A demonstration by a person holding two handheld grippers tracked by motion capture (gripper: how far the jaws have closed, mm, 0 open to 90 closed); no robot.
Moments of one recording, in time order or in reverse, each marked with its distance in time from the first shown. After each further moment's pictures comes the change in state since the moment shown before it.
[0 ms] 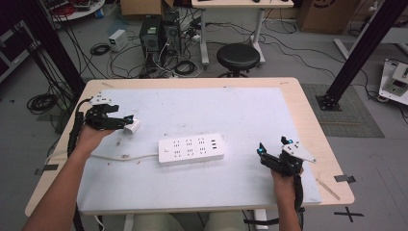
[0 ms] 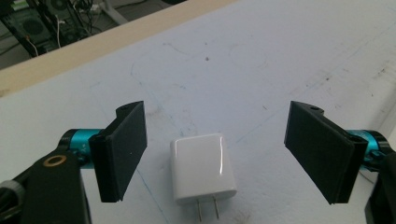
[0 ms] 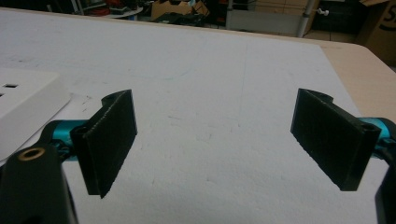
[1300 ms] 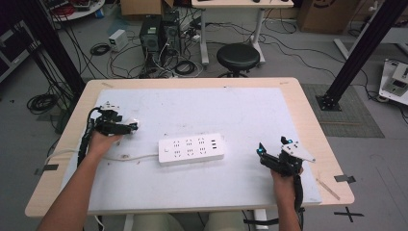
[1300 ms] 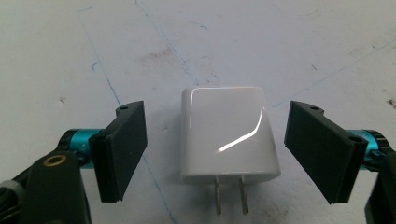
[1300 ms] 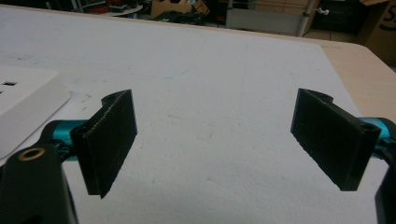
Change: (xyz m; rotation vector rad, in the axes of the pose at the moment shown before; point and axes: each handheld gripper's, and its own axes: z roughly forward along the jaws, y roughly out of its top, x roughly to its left) left arm 0.006 -0.032 0.040 0.116 0.051 -0.107; right arm 0.001 0.000 0.000 0.005 -0.002 -0.006
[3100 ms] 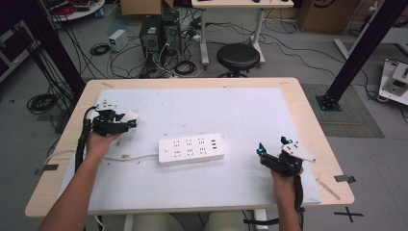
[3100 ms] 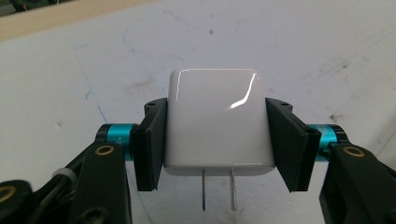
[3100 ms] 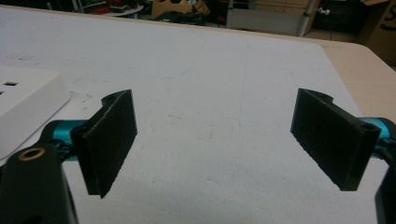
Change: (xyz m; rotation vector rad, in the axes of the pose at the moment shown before) left arm -0.016 0.009 -0.028 -0.110 -0.034 0.018; right arm 0.000 0.000 0.000 0.002 0.004 0.004
